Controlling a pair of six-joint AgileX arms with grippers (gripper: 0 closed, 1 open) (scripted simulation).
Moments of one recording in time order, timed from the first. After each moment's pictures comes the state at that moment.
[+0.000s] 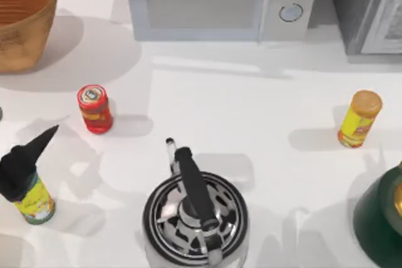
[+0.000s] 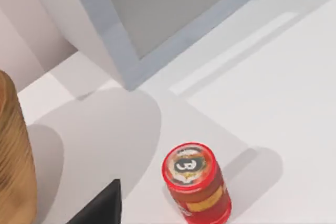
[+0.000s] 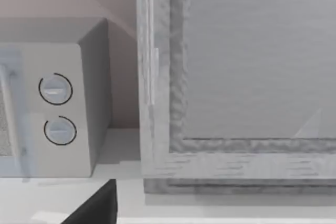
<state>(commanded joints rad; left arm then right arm) 0.10 0.69 0.51 -0.29 0.60 0.61 0.00 0.00 0.00 0.00 0.00 0.00</state>
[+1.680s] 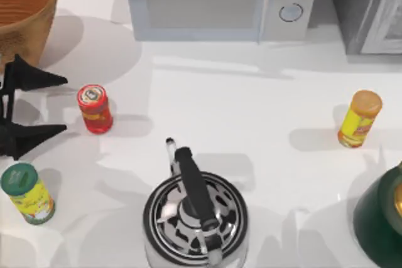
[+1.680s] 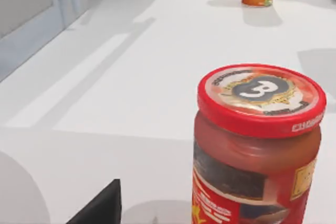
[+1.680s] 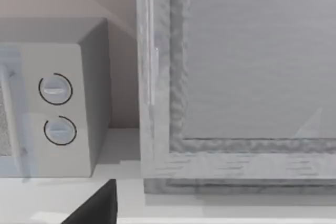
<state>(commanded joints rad) 0.28 2.64 1.72 -1.62 1.39 2.56 0.00 0.00 0.00 0.00 0.00 0.00</state>
